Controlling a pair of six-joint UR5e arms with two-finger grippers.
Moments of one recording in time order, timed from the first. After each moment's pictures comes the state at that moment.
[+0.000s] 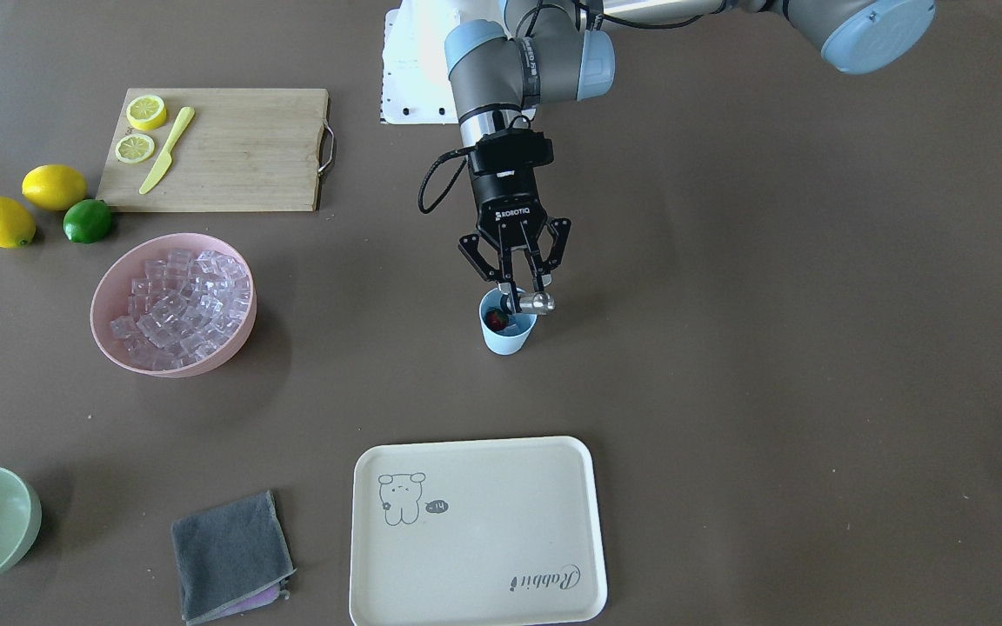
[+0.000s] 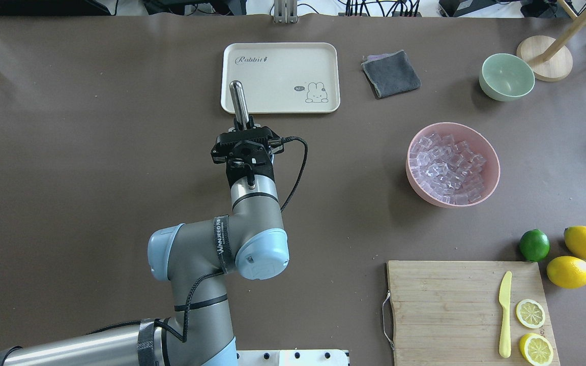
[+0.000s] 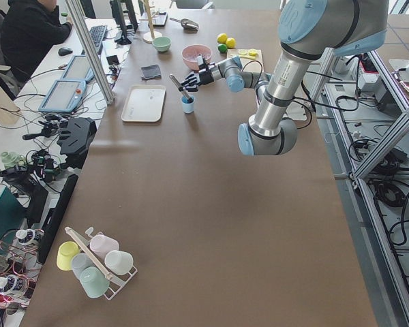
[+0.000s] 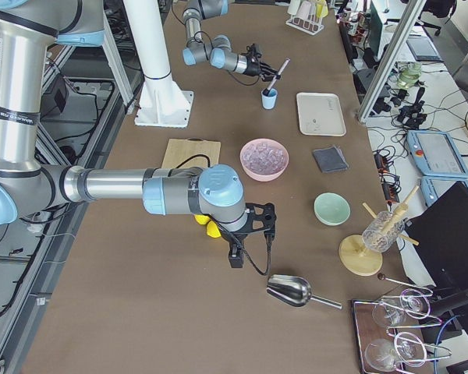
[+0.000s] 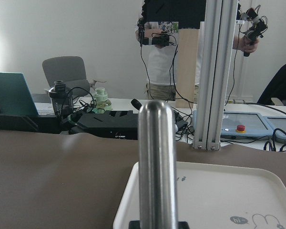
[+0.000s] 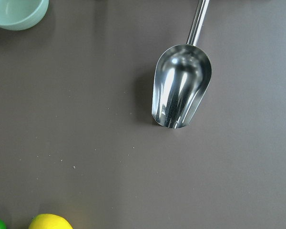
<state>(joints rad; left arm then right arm) -0.29 -2.30 -1.57 -1.64 -0.56 -1.54 1.70 -1.80 1.87 -1.55 2.36 -0.02</state>
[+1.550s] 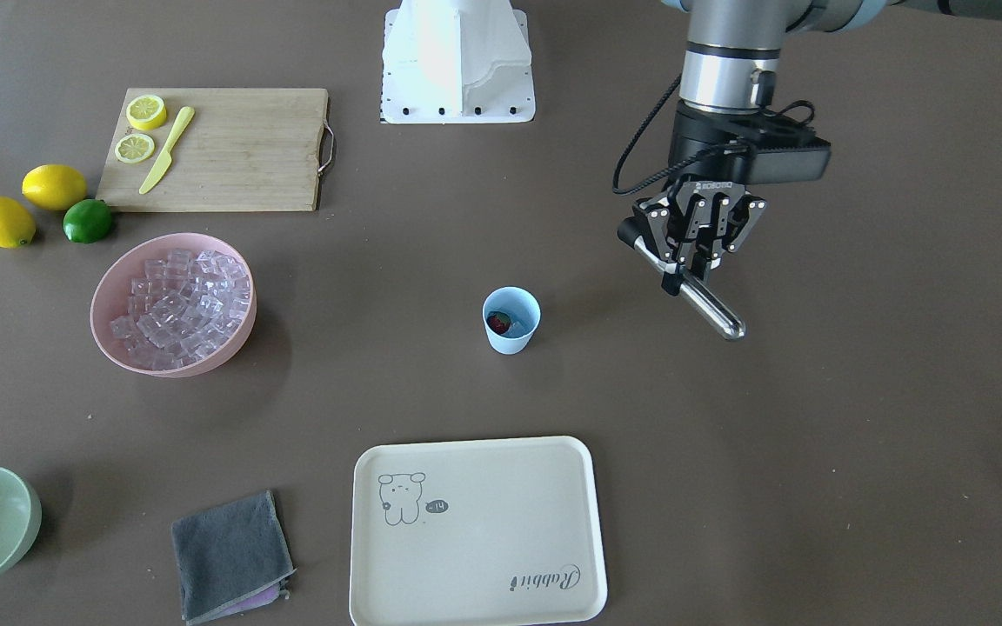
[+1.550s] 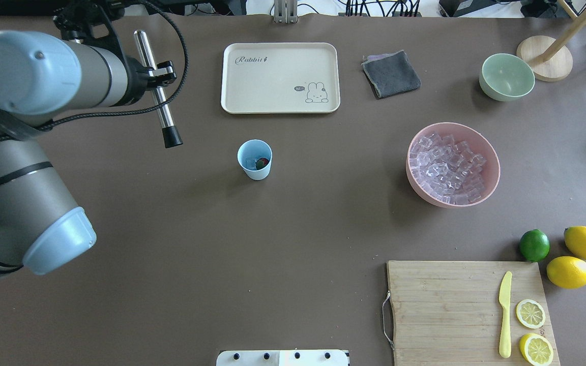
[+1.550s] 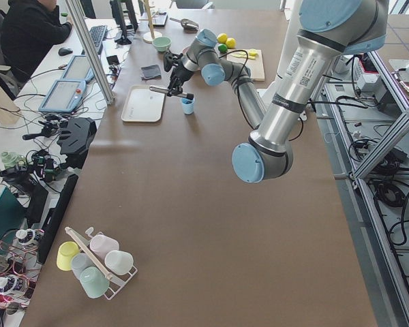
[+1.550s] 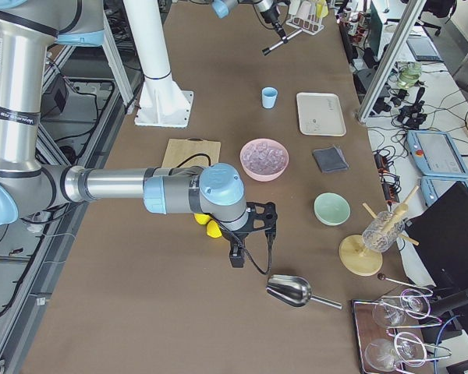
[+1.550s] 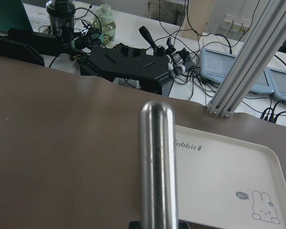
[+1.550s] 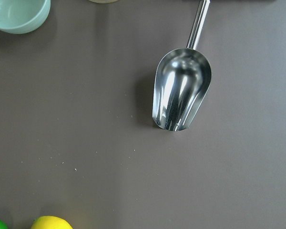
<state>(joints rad) -0.82 -2.04 -1.99 -1.64 -1.68 -1.28 1.70 -1.79 1.88 -1.55 2.36 -0.02</state>
